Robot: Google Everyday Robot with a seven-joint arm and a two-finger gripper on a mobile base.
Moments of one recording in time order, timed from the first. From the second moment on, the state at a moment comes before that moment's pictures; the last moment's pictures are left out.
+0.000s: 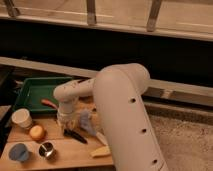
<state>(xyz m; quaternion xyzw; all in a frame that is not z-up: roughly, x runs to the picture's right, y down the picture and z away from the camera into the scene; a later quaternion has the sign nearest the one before) -0.214 0.221 0.817 -0.46 0.16 0.46 0.74</state>
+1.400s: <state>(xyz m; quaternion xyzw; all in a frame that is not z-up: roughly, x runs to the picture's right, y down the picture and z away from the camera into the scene) -0.267 0.159 0.727 -0.41 0.02 0.40 0.82</state>
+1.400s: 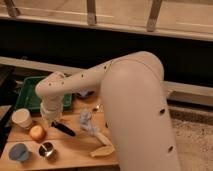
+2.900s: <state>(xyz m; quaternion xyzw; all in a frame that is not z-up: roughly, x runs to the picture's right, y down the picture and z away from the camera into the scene) -0.337 0.104 0.735 -0.46 -0.16 0.21 0.85</state>
